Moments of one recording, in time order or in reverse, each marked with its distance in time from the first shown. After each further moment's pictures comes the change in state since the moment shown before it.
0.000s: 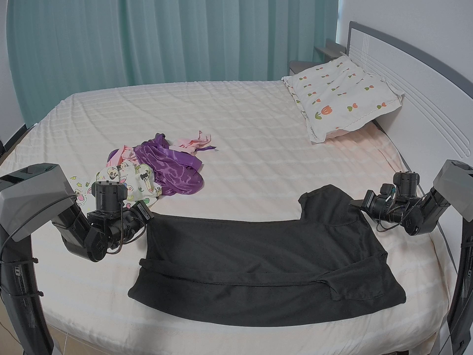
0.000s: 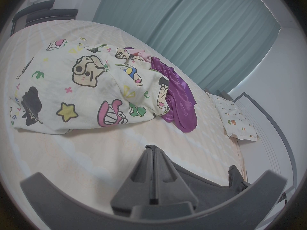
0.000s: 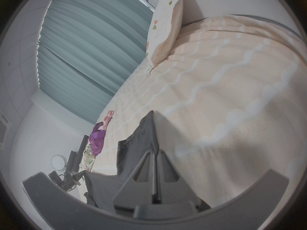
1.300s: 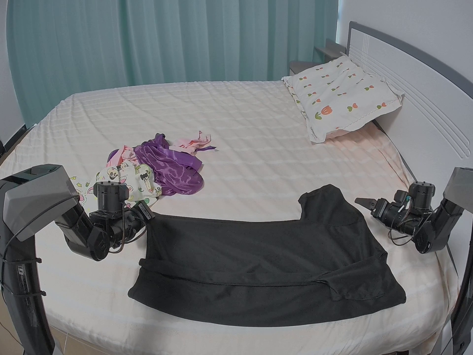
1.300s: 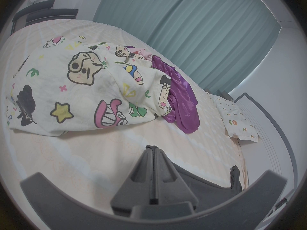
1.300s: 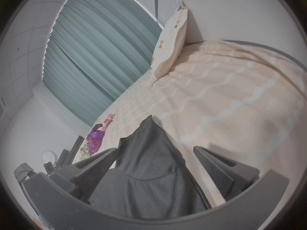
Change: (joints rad) left arm 0.004 0.029 -0.029 -0.001 -0.001 0.000; right arm -0.031 -0.094 0.304 -0.319 -0.054 -0.067
